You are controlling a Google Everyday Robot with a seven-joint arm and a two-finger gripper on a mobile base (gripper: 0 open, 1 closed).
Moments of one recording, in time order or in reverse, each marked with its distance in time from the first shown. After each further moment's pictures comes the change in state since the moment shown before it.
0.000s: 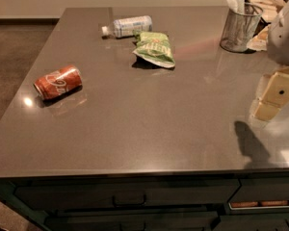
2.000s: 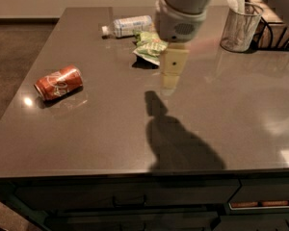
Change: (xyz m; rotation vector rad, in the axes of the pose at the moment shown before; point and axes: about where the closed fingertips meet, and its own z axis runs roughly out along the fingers) arm -0.178 -0.046 0.068 -0.053 -0.079 -0.351
